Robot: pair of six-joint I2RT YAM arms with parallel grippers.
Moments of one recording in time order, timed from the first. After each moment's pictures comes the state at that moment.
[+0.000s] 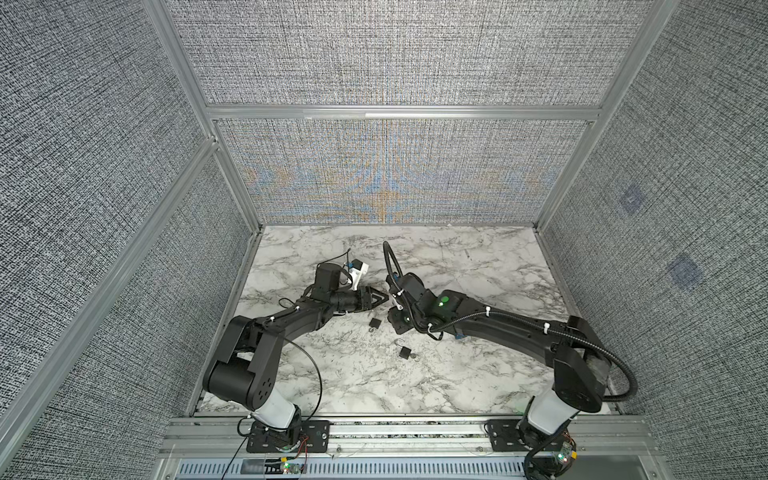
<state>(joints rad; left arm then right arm) -0.38 1.60 0.78 0.20 0.87 -0.58 0.95 1.66 1.27 -0.55 0.15 0.37</state>
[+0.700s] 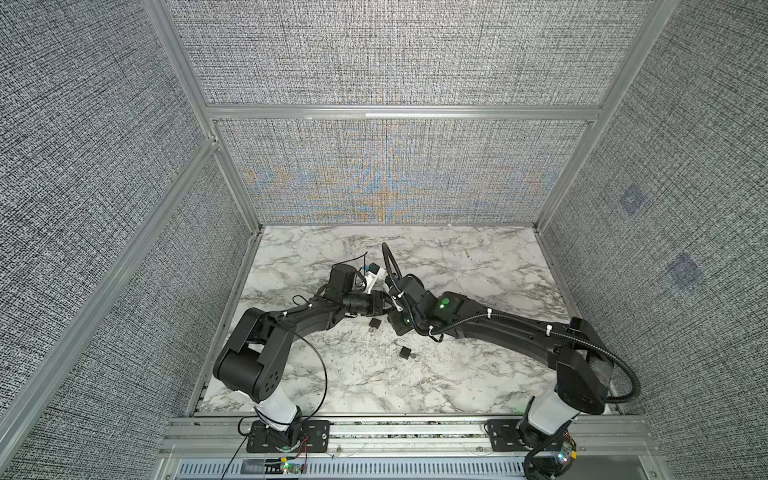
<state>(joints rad) -0.46 1.66 0.81 0.23 0.93 -0.59 0.96 1.66 1.26 -0.55 0.17 0.34</state>
